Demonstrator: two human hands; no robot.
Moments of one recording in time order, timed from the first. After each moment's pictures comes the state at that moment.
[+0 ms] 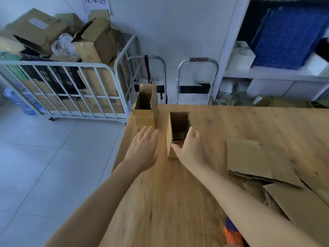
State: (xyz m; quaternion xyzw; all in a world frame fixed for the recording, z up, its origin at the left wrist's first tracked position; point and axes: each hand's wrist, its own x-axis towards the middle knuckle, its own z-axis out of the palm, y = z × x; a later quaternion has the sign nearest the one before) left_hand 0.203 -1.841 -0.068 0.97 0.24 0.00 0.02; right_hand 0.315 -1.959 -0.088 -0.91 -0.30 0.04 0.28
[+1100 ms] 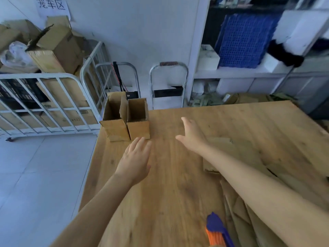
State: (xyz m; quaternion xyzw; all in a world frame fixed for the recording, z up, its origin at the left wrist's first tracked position) left_hand 0.235 -1.864 -0.076 0.99 0.16 -0.02 0.05; right_hand 0.406 -1.991 -0.062 -0.91 -0.30 0.12 0.25
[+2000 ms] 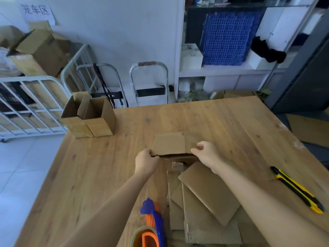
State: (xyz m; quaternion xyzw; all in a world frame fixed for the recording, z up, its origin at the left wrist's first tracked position) left_hand 0.337 -2.064 -0.096 0.80 0.41 0.04 0.44; right_hand 0.458 -2.230 -0.075 -0.90 -0.10 0.23 0.35
